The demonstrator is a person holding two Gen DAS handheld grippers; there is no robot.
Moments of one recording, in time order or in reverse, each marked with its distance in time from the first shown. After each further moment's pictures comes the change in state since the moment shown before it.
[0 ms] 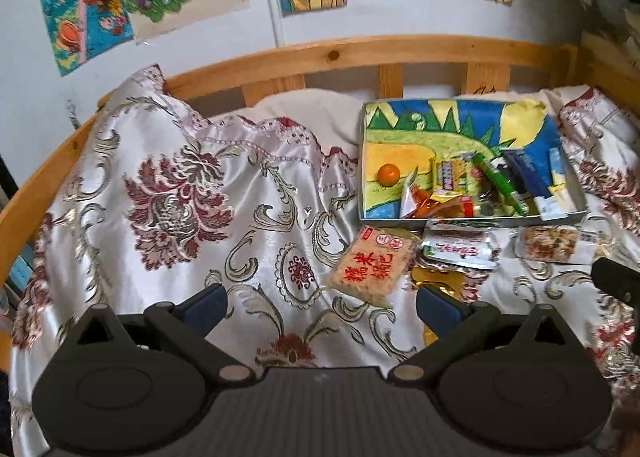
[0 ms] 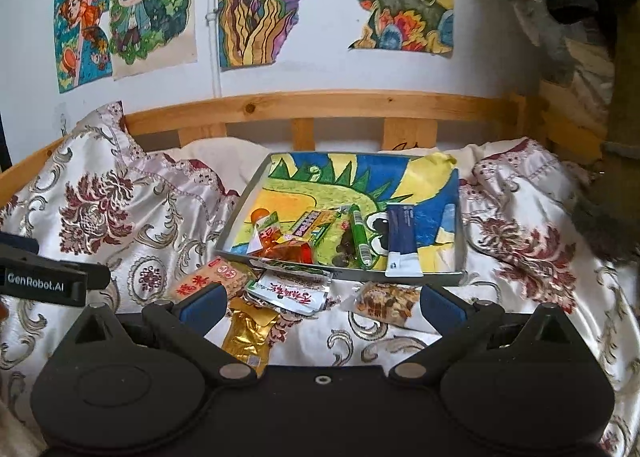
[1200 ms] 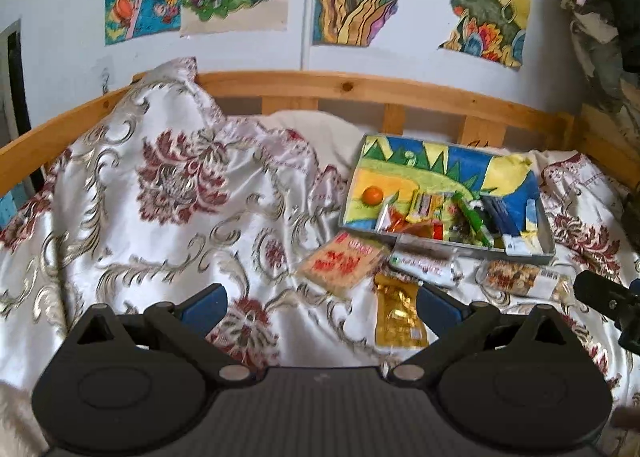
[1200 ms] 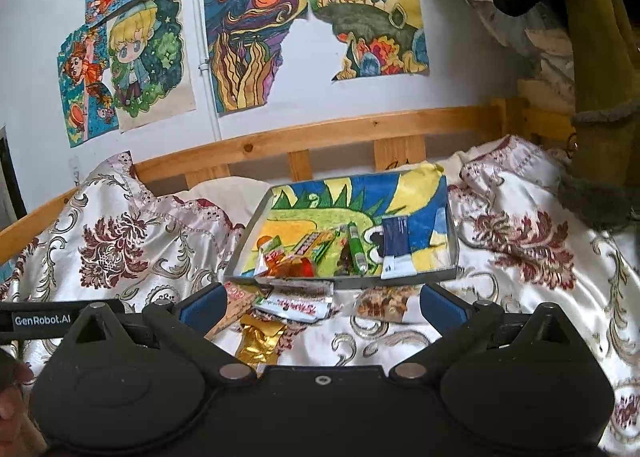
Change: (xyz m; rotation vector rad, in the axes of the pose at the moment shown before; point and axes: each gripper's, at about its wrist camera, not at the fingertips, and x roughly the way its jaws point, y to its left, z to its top) left arm -0.052 -0.015 -0.065 -0.222 -0.148 -0.041; right arm -0.040 -0.028 -0.038 0.122 -0.138 0.054
